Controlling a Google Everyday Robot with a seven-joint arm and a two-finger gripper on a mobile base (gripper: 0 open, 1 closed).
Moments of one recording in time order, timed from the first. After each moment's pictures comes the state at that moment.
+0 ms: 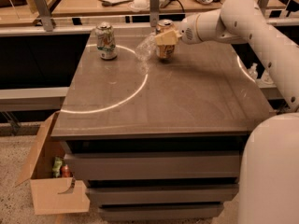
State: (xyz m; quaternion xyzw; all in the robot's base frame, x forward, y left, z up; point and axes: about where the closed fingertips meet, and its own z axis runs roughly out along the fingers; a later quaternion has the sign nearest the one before) arm 0.803 -0.067 0.913 -0.37 0.75 0.23 0.50
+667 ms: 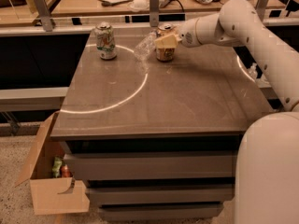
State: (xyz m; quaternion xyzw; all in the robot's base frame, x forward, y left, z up) arm 0.810 -0.066 0.893 -0.39 0.75 0.23 0.49
